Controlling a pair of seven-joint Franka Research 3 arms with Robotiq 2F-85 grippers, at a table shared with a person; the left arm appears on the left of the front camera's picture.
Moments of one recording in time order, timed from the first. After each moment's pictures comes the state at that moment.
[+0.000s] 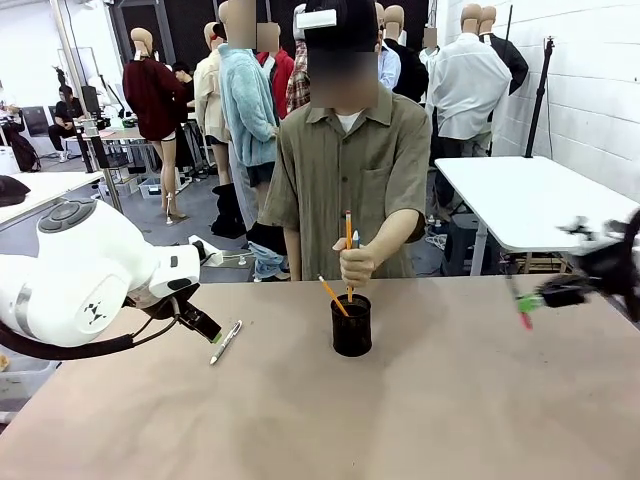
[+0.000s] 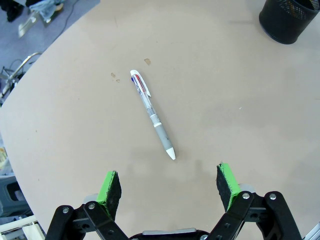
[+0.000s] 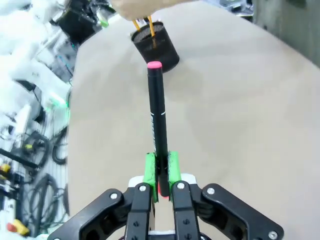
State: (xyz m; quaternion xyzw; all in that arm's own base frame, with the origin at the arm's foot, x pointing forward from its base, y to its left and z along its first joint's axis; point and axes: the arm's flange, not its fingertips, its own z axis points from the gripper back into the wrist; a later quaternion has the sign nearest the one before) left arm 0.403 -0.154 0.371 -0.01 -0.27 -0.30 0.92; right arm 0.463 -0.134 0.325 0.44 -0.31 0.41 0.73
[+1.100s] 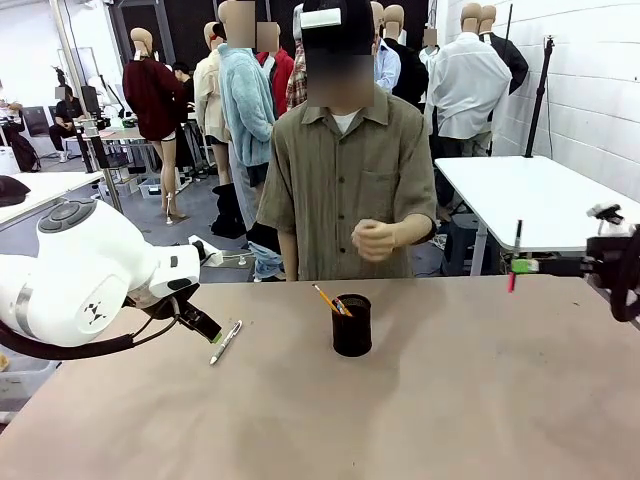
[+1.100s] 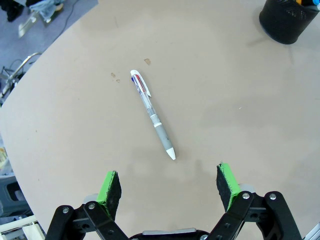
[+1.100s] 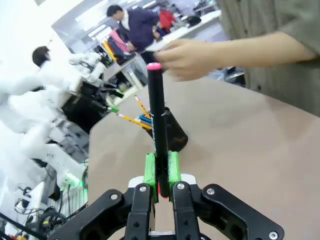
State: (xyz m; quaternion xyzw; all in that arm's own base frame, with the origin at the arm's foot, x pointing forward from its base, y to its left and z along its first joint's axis) left arm 0.403 -0.154 0.371 -0.01 -0.27 -0.30 0.92; right arm 0.466 -0.072 0.358 0.51 -0.41 0.28 0.70
